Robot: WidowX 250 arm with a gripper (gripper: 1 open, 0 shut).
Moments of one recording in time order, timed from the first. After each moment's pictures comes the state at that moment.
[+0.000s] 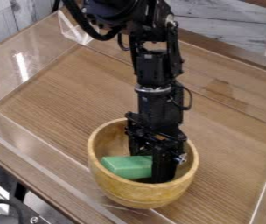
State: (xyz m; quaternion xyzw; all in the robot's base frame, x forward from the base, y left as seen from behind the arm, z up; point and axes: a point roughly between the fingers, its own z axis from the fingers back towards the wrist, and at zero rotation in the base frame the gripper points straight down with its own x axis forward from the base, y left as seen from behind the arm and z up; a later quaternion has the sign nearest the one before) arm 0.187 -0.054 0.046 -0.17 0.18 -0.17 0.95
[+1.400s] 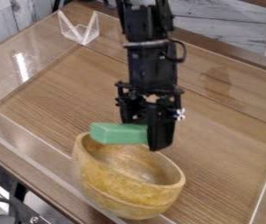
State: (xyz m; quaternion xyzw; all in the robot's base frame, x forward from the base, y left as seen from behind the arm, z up) arm 0.194 -0.038 0.097 -0.21 0.19 -0.13 0.95
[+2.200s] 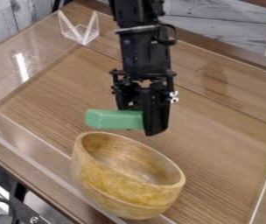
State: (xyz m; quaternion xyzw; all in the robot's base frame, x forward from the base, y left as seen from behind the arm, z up) arm 0.202 -0.028 0.106 -0.22 0.17 -0.13 0.95
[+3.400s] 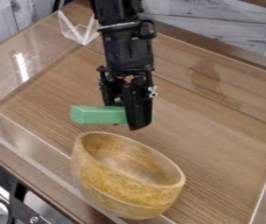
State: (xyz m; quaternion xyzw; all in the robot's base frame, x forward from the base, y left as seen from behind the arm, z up) arm 0.200 -0.008 0.102 -0.24 0.15 -0.14 0.95
